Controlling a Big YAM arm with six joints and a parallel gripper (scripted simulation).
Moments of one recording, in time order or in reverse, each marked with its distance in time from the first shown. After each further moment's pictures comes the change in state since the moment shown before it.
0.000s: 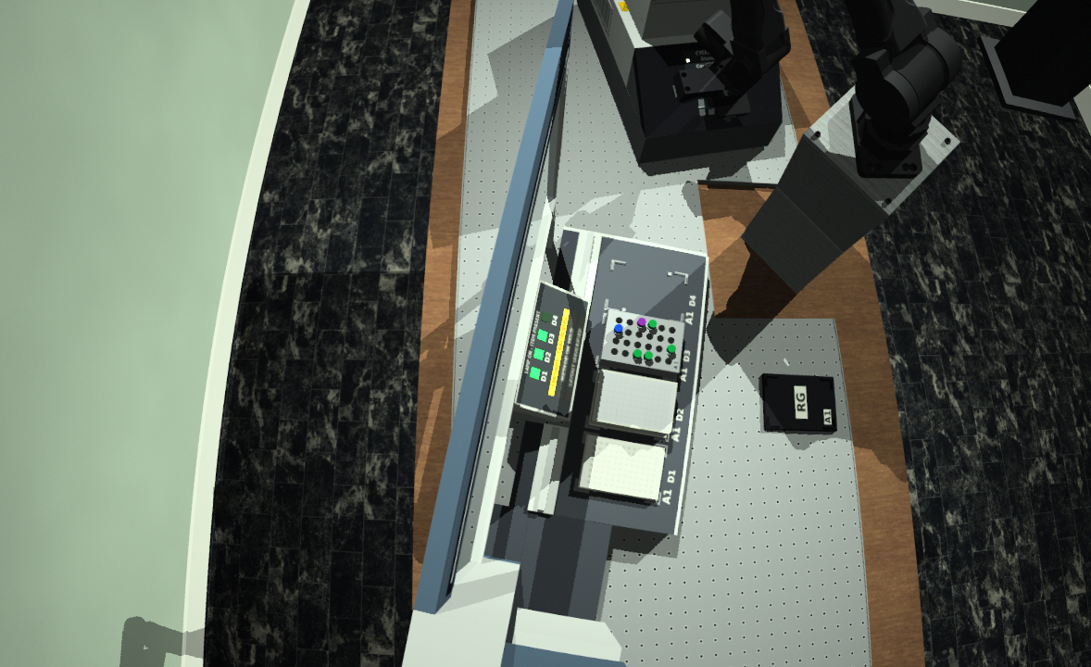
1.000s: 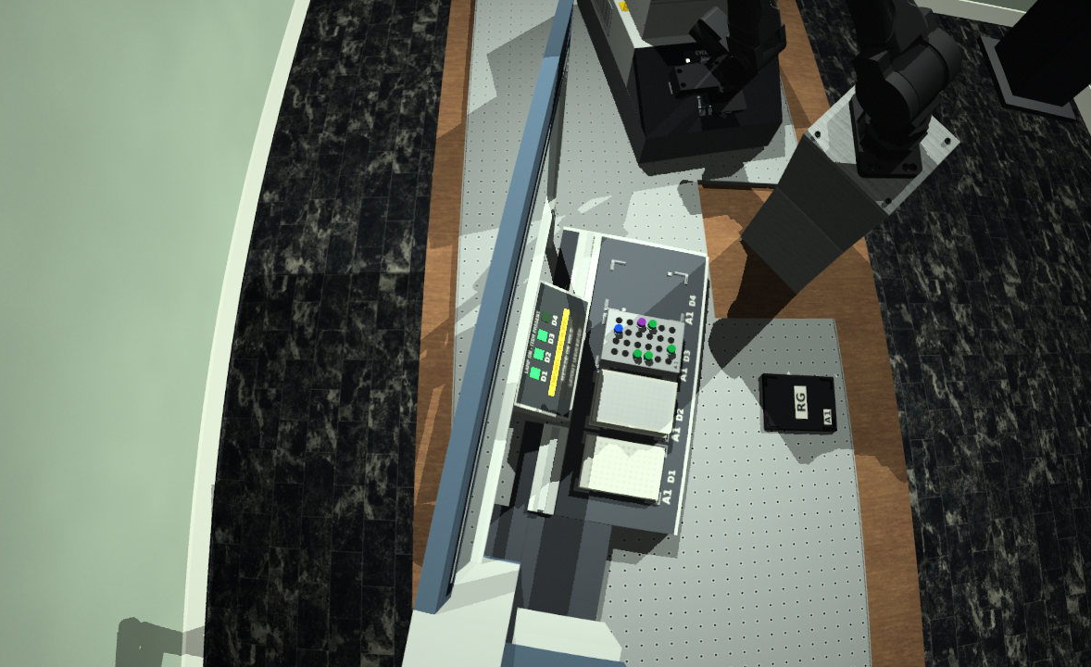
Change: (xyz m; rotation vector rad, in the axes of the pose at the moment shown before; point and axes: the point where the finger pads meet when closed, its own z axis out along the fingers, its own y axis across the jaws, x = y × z) arm -0.008 -0.006 -0.002 0.000 -0.005 0.000
